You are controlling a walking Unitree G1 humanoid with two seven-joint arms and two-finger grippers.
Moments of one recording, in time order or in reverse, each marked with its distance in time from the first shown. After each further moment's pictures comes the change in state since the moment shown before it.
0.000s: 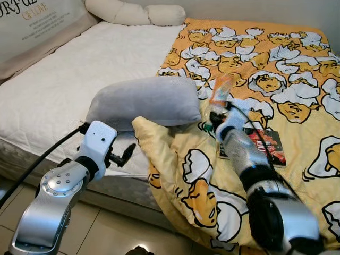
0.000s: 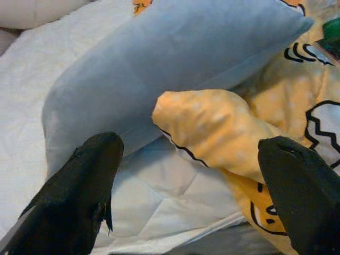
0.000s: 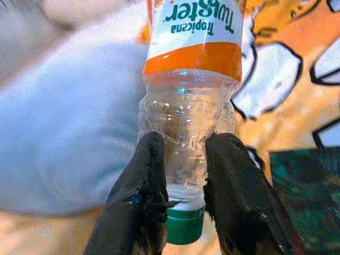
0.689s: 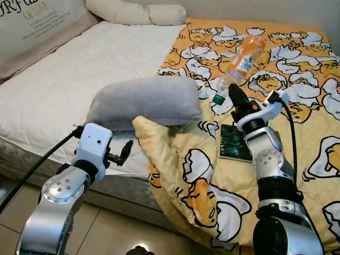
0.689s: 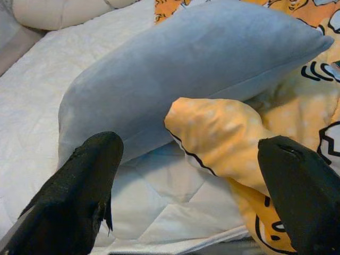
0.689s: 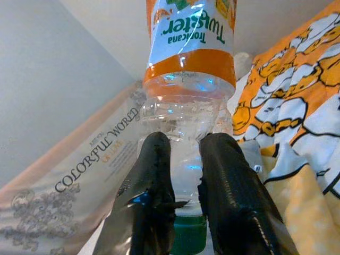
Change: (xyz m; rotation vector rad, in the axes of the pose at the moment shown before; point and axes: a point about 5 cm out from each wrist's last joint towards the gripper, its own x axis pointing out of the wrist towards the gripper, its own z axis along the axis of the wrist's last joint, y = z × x) left arm -0.003 -0.003 -0.004 -0.063 -0.055 0.076; right arm -0.029 -0.009 0.047 0.319 -0.298 0.329
